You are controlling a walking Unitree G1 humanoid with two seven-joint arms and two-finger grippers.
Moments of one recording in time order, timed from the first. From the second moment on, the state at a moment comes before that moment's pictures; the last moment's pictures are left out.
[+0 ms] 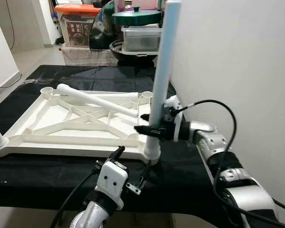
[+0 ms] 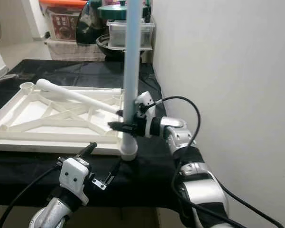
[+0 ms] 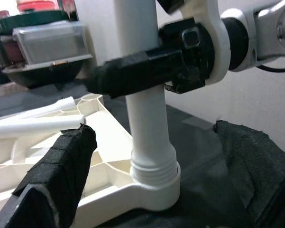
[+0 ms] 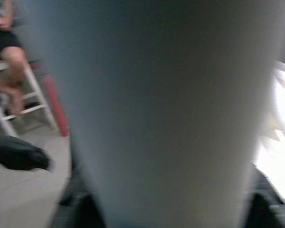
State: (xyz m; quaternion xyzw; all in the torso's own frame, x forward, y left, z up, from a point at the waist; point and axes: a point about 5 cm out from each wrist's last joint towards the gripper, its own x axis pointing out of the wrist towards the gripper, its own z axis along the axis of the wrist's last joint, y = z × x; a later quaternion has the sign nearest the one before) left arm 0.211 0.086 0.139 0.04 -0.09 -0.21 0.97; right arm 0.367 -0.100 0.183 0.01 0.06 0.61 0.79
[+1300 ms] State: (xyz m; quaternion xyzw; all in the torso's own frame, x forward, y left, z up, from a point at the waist) left arm 0.221 0.087 0.128 0.04 -0.09 -0.22 0.97; right arm 0.379 -0.106 0.167 0.06 -0.05 0.06 1.00
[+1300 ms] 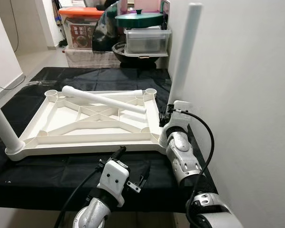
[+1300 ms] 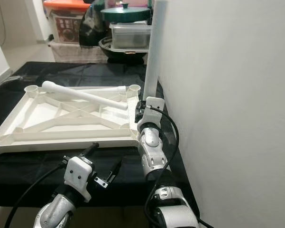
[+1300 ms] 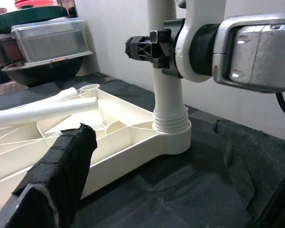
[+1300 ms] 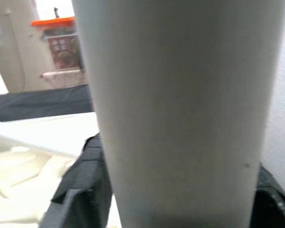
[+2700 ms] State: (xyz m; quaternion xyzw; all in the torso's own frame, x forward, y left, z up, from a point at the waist) left arm 0.227 0.086 0.128 0.04 -0.09 -0.22 0.97; right arm 0.396 -0.143 0.162 0.02 0.06 -0.05 1.00
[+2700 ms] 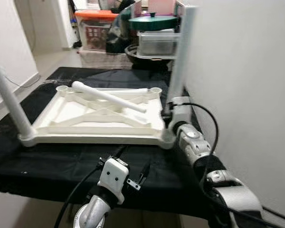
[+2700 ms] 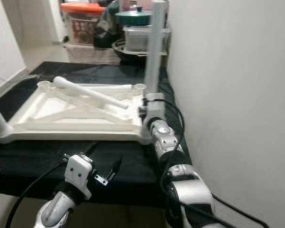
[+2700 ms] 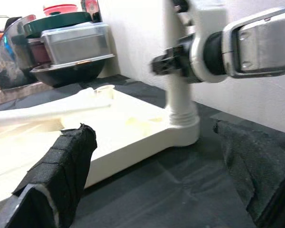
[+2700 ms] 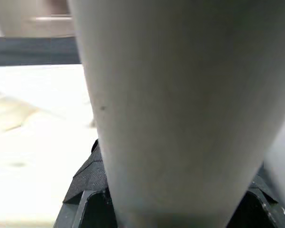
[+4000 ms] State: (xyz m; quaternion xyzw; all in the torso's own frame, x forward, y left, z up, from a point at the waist) left arm 0.231 0.080 0.134 0.03 -0.10 -0.23 0.97; right arm 0.365 -0.097 0.172 -0.01 0.07 0.61 0.79
